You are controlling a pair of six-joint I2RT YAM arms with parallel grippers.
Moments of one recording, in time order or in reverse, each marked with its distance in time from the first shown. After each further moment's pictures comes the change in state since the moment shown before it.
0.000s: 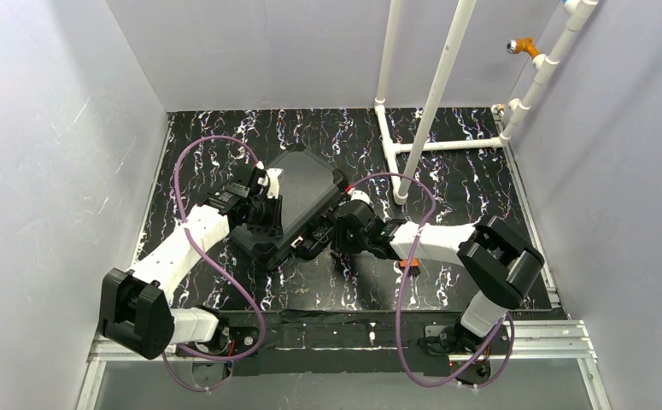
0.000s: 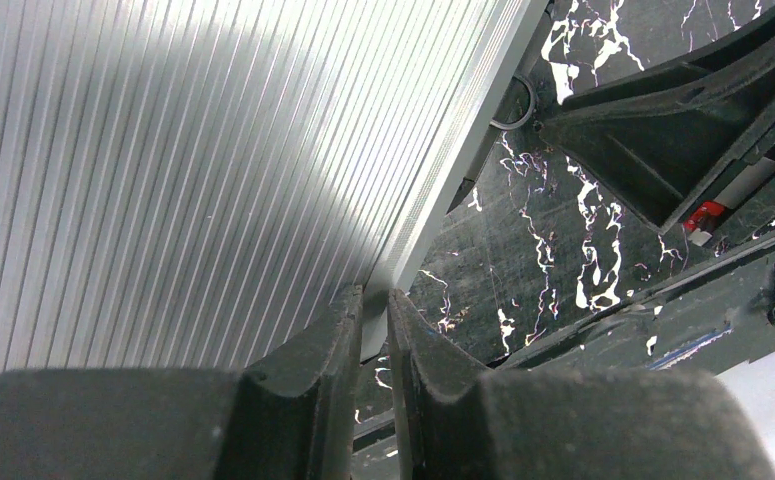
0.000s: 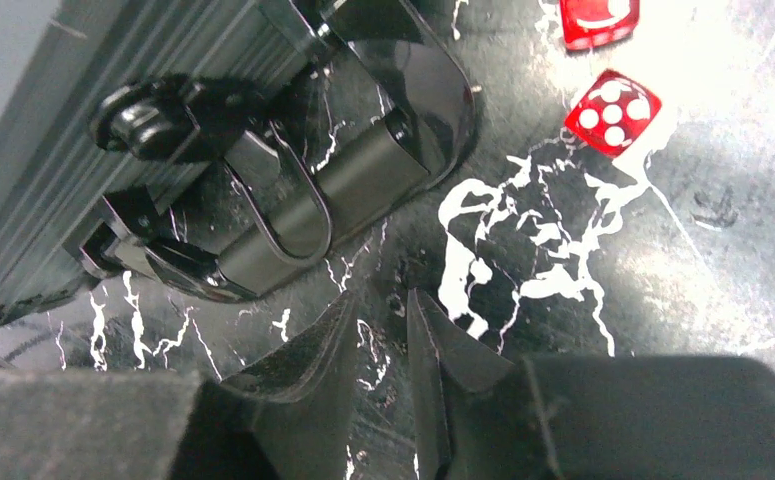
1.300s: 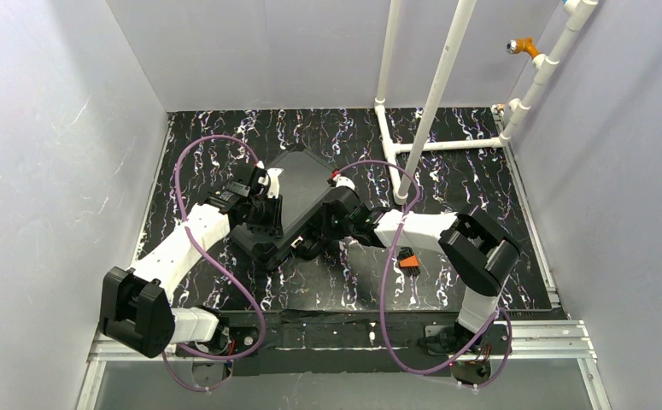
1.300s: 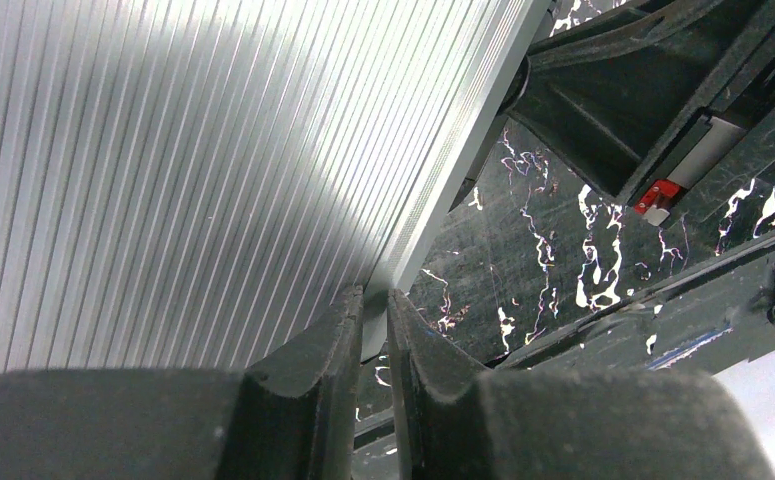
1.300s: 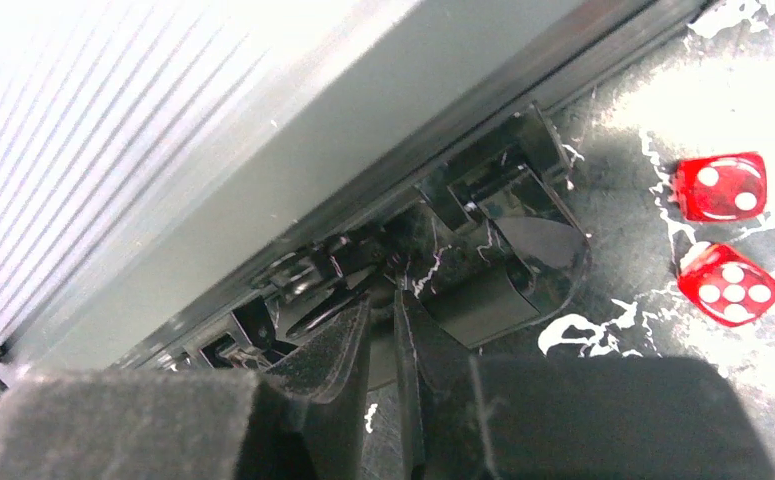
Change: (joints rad) left arm 0.000 0.011 0.007 -0.003 0.000 0.000; right arm -0.006 0.134 0.182 0.038 -0.014 -0.012
